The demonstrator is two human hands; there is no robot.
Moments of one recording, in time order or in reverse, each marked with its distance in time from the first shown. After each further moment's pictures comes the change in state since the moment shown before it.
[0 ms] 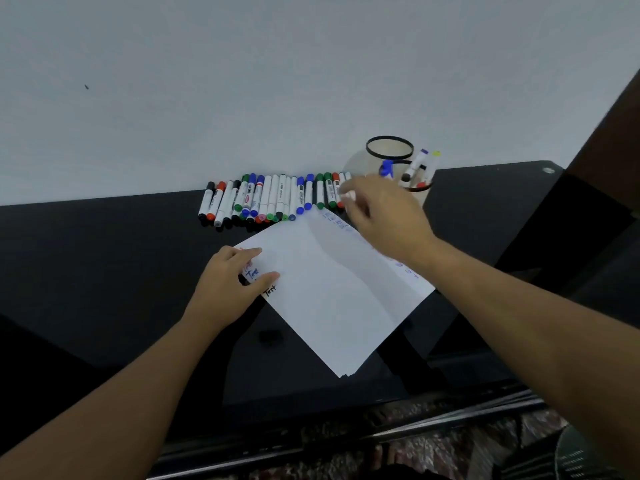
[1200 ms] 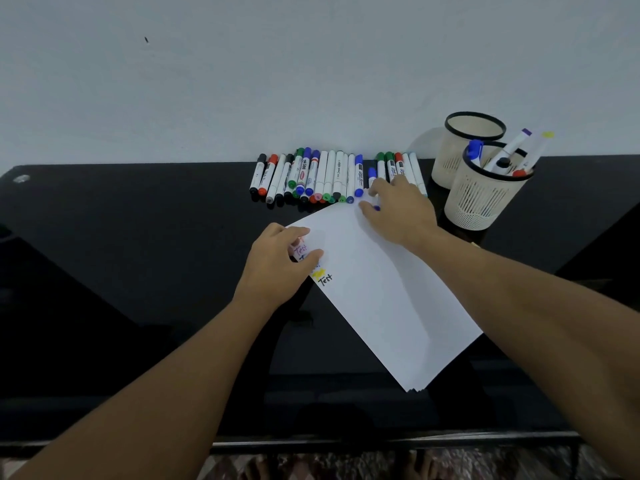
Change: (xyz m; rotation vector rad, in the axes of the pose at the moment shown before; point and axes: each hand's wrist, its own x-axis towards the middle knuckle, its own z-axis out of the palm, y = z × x) left_hand 0.011 -0.008 0.005 -0.102 0.123 -0.052; right_hand 0.044 -0.001 0.125 -0.145 -0.344 0.277
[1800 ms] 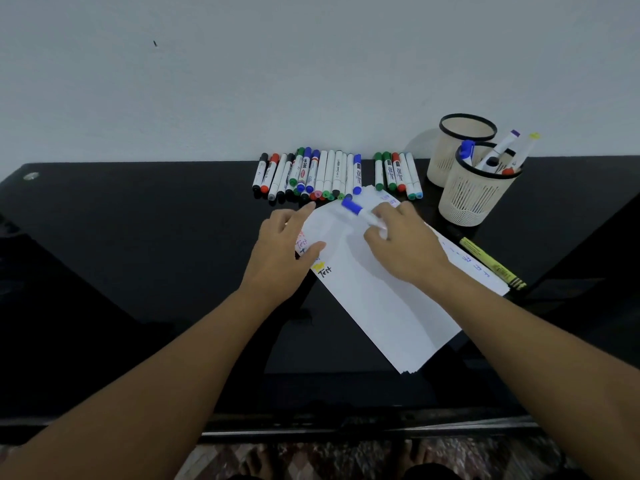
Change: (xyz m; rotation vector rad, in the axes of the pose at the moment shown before) left_hand -0.008 0.009 -0.005 0.071 -0.024 0.148; right_hand -0.084 -0.013 -0.023 0.249 -0.058 0.007
